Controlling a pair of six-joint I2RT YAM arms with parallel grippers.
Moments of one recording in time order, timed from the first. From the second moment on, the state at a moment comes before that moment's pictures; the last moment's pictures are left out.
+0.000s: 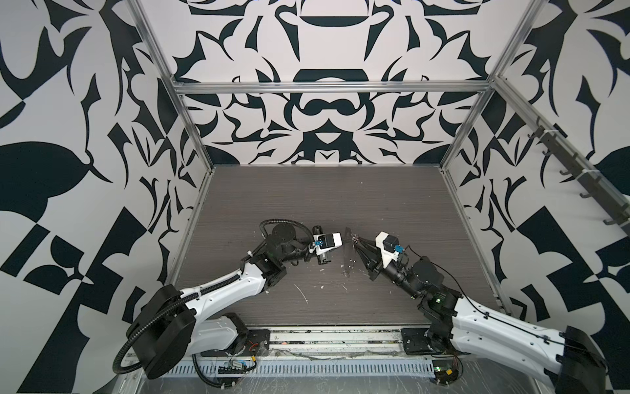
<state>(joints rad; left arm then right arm) -0.81 1.22 0.61 0.63 0.60 0.41 0.90 0.76 0.30 0.52 0.06 0.04</state>
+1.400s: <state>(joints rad) -0.81 1.20 0.57 0.72 0.59 0.36 0.90 0.73 0.31 0.50 0.03 0.05</state>
